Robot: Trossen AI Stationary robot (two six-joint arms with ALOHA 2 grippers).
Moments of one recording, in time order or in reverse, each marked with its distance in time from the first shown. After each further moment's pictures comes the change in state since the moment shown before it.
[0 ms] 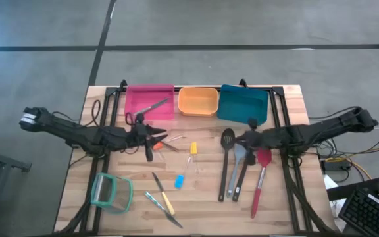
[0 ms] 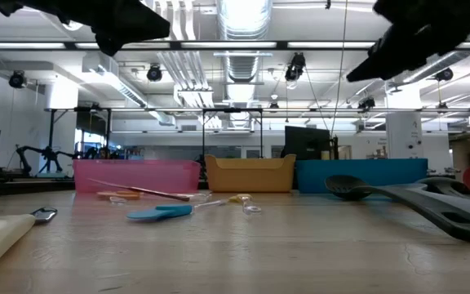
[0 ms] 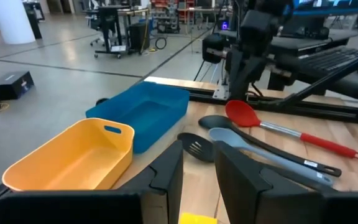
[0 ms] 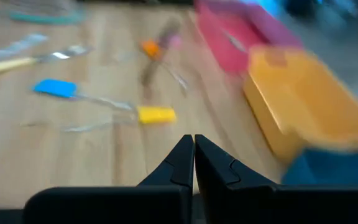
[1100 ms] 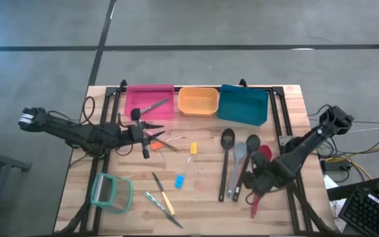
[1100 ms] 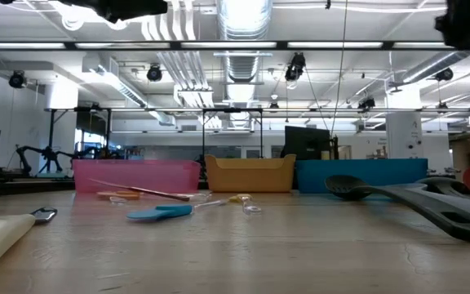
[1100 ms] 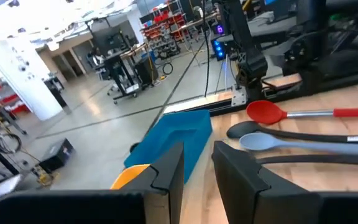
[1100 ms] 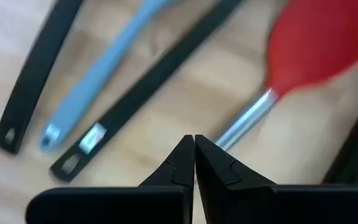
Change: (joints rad) left arm 0.001 -0.048 0.045 -0.005 0.003 0.438; right arm 0.485 0.553 0.481 -0.947 -0.268 1.789
